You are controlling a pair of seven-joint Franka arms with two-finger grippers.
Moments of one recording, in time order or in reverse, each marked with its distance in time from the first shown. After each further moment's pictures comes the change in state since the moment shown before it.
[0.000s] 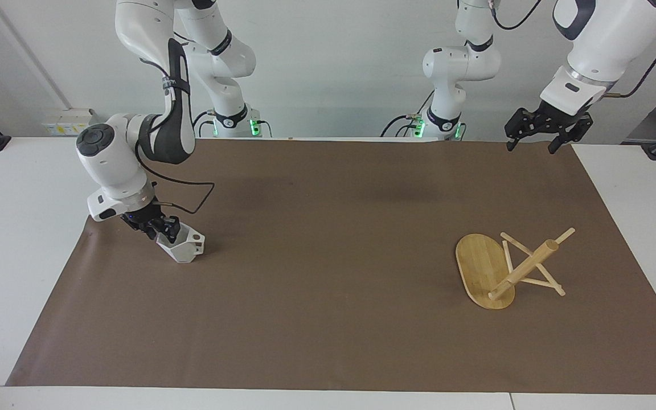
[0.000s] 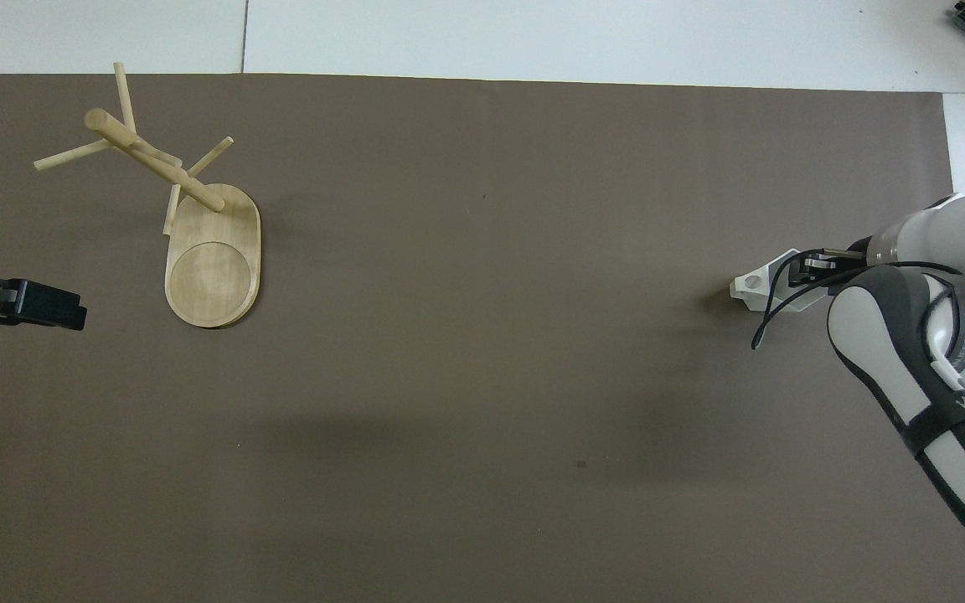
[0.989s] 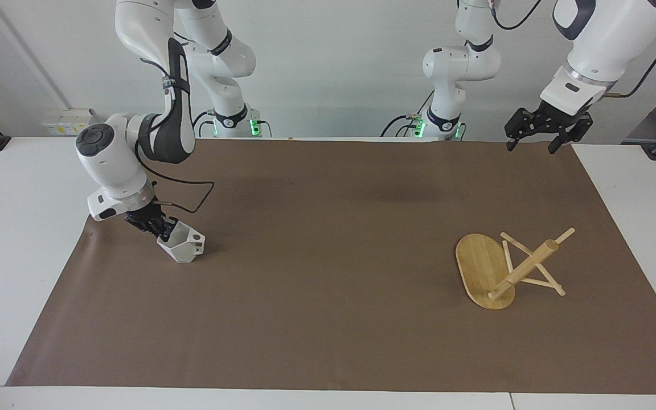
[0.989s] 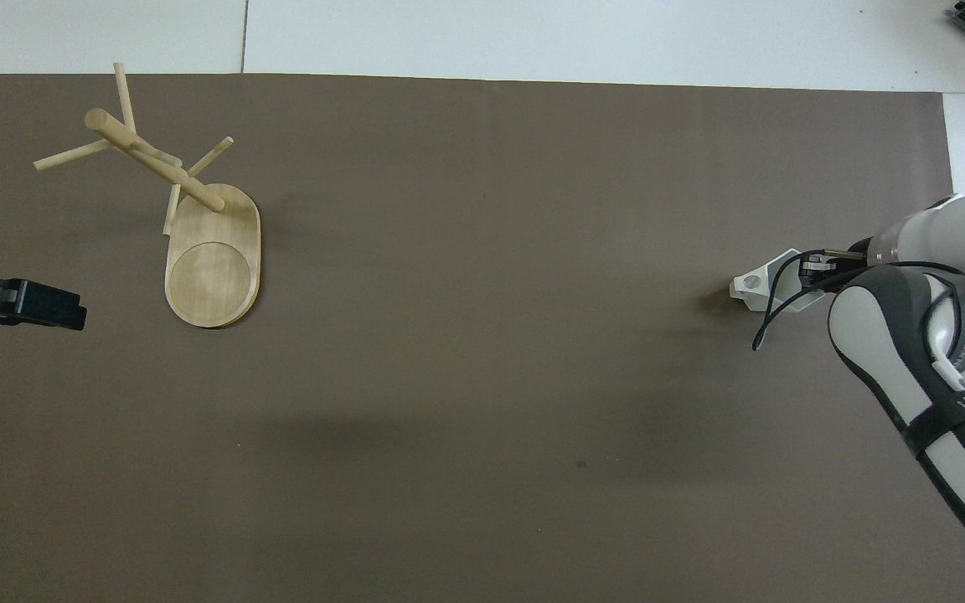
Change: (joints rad) left arm 0.000 0.000 0.000 0.000 0.000 0.000 0.000; right arm 0.000 -0.002 0.000 0.001 0.000 -0.011 0.000
